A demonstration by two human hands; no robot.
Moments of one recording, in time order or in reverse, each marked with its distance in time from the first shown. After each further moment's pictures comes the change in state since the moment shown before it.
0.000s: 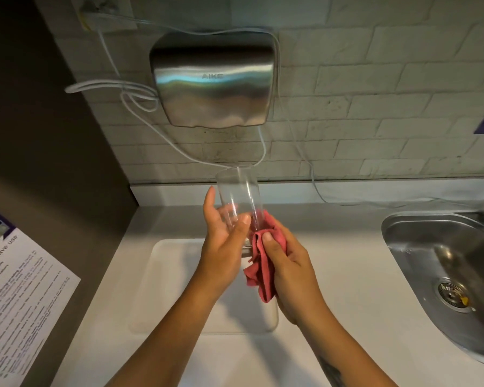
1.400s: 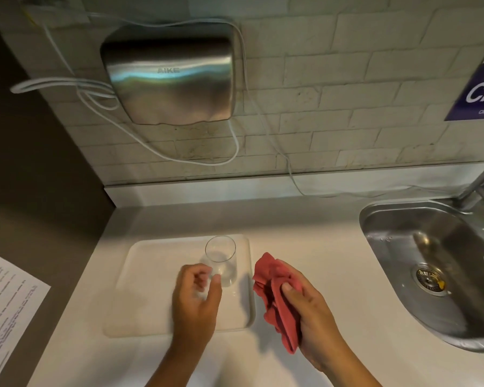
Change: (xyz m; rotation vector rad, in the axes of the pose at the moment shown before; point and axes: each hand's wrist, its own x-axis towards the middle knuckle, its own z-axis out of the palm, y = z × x) left_hand -0.078 -0.098 -0.001 0.439 0.269 0.117; right_hand -0.053 0.045 -0.098 0.156 0.024 0.249
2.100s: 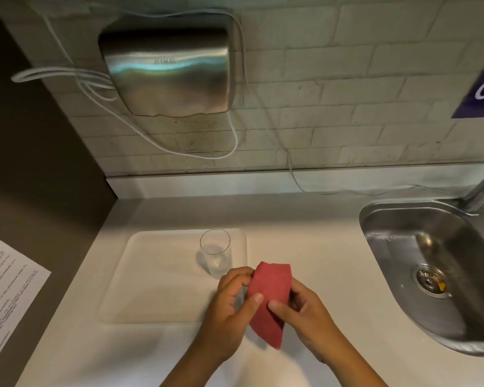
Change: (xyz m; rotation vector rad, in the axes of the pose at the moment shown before) left_hand -0.039 0.051 0.031 -0.203 -0.514 -0.184; right_hand 0.006 0.016 -0.042 -0.298 -0.140 -0.086
